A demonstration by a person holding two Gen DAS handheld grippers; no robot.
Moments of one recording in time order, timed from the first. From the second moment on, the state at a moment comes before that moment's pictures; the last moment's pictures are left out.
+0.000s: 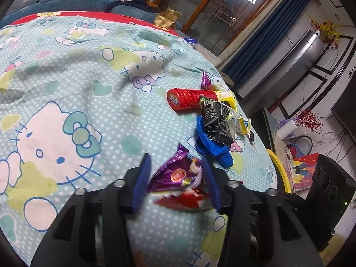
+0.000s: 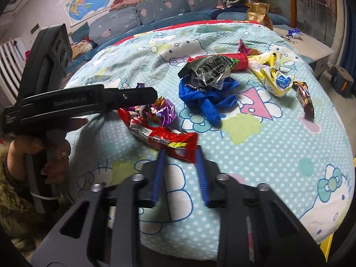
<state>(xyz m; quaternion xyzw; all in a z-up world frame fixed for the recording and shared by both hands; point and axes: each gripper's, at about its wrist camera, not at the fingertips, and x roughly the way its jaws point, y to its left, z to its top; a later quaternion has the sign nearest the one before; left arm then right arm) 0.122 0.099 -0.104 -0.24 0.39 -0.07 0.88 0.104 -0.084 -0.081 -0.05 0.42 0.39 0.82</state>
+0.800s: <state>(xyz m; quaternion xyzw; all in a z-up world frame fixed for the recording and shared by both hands) 0.106 0.115 -0.056 -0.24 0.33 -0.06 0.91 0.081 -0.117 -0.046 -0.07 0.37 0.39 0.84</state>
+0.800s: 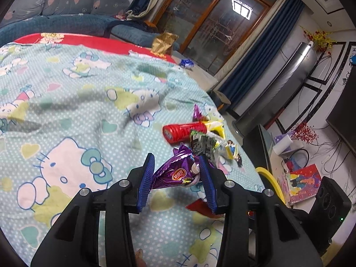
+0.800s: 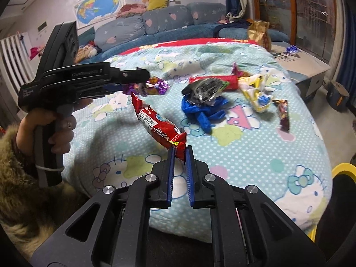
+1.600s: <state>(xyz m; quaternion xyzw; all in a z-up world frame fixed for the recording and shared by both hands) 0.091 0.088 -0.021 -0.21 0.29 -0.09 0.93 0.095 -0.190 -0.017 -0.02 0.35 0.30 0.89</state>
